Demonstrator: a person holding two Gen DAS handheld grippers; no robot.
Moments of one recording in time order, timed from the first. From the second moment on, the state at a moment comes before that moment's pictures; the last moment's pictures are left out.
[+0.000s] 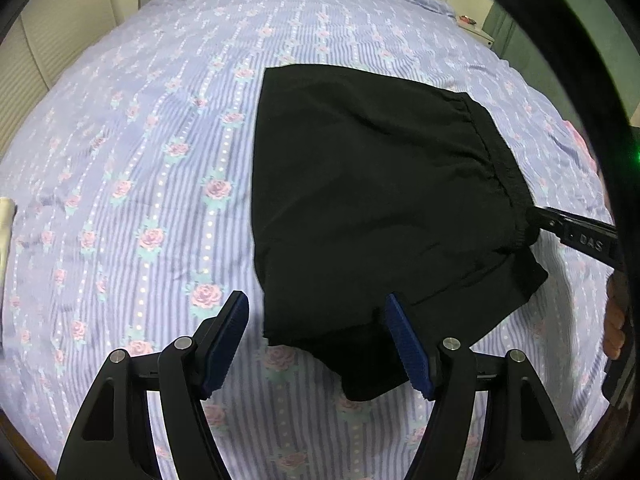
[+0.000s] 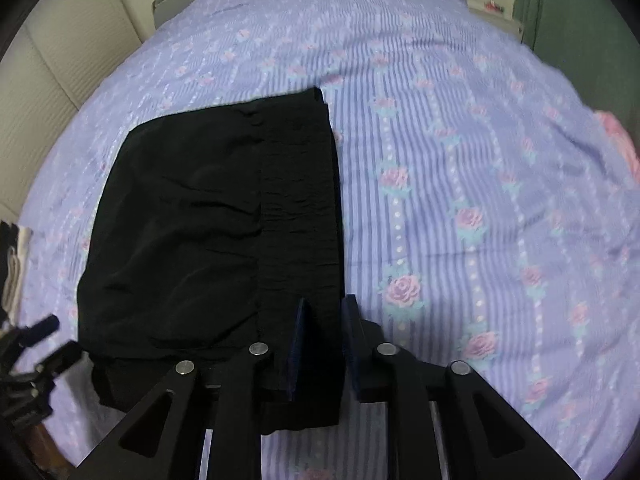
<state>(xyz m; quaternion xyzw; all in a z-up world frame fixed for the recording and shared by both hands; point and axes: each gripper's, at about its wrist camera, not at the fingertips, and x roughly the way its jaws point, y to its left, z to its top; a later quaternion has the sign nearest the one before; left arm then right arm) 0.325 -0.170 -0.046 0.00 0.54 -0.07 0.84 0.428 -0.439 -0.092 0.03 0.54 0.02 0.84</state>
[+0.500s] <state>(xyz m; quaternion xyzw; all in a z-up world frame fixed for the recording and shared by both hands) 0.326 -0.154 -0.032 -0.01 0.53 -0.03 0.85 0.396 -0.470 -0.106 0.25 0.50 0.08 0.83</state>
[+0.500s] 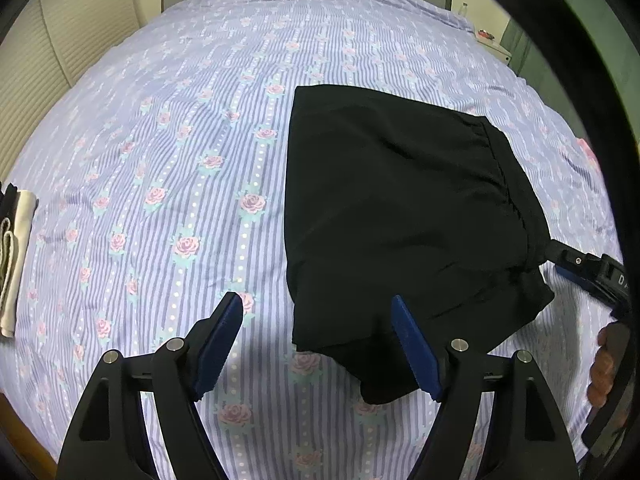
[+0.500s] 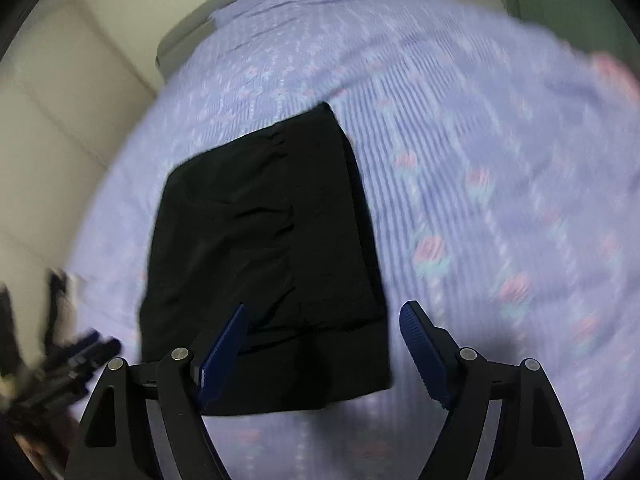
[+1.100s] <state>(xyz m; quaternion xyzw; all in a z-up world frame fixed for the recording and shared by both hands) 0.343 -0.202 -0.022 0.04 0.50 -0.09 0.86 0.415 -0.511 -0.175 0.48 0.47 0.20 0.72</state>
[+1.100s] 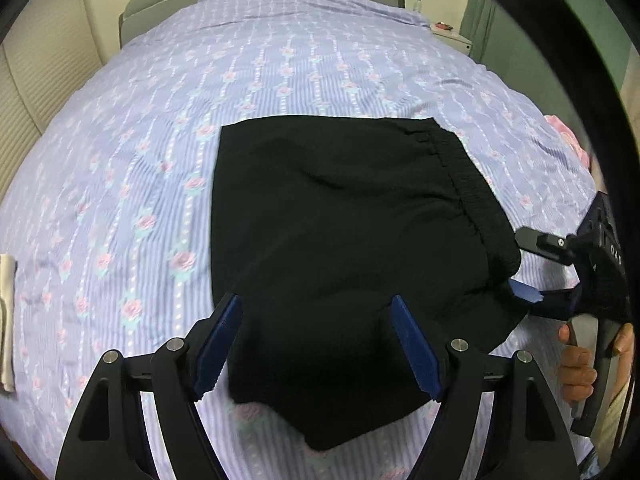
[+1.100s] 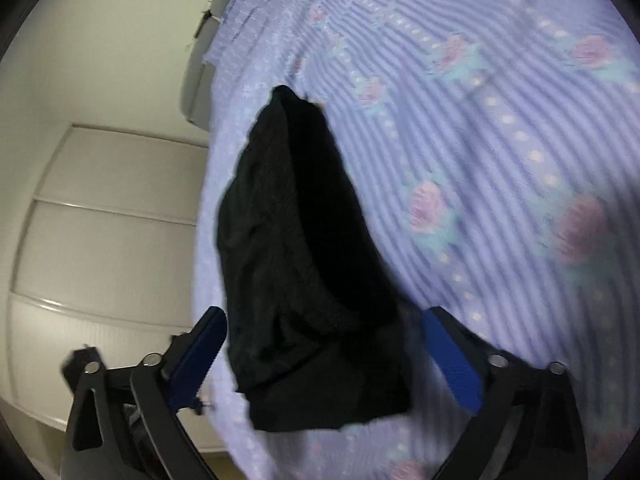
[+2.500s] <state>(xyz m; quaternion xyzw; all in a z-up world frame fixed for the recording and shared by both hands) 0.415 -0.112 -0.082 -0.14 0.56 -0.12 0.81 0.487 -0.407 -0.136 0.24 0.59 0.11 0.77</state>
